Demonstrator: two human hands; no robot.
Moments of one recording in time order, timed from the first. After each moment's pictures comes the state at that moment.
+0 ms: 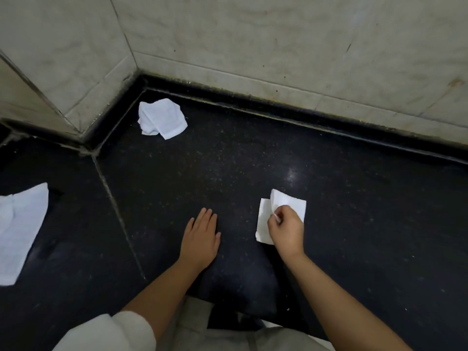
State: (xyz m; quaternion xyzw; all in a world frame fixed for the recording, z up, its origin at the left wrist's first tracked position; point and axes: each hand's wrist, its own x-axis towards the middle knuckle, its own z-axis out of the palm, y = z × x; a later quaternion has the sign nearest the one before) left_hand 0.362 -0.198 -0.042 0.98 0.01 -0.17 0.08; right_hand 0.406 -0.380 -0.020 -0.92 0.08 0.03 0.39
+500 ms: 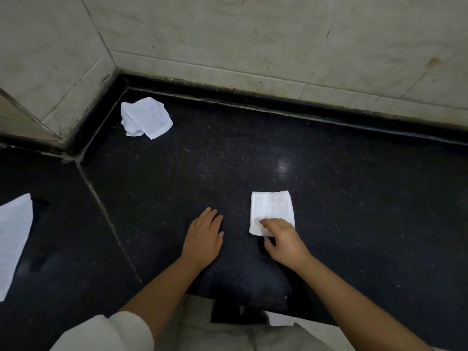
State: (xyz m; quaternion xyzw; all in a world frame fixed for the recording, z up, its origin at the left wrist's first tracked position) left_hand 0.363 -0.209 -0.040 0.98 -0.07 -0.14 0.15; right_hand 0.377 -0.415 -0.031 -0.95 -0.17 0.12 0.24
